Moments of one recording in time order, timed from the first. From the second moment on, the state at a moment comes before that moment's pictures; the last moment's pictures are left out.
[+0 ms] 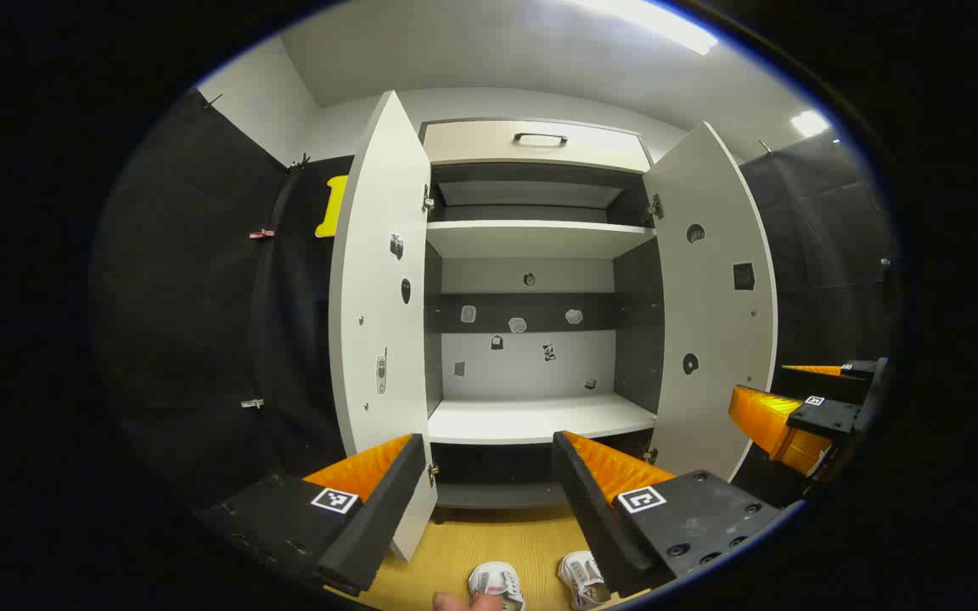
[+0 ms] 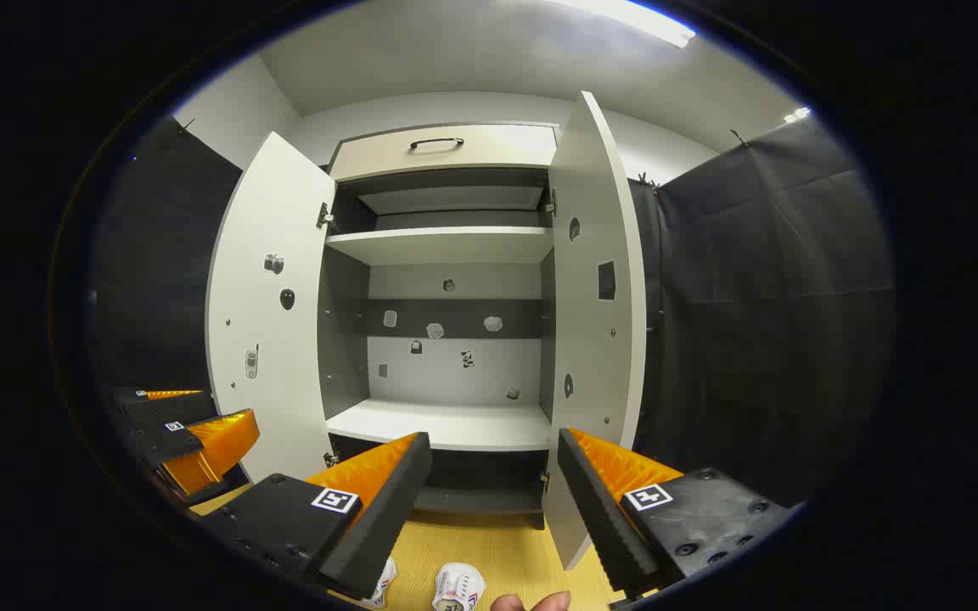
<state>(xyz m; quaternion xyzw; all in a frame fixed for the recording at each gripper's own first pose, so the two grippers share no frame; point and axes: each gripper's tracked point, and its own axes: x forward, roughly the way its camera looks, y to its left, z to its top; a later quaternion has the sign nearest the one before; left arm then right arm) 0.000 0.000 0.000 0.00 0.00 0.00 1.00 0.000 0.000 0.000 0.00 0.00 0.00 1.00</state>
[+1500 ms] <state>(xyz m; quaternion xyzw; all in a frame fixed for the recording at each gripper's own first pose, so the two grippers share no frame) -0.015 0.020 -0.005 0.01 0.00 0.02 1.00 -0.029 0.048 -0.111 0.03 0.15 0.06 0.99</state>
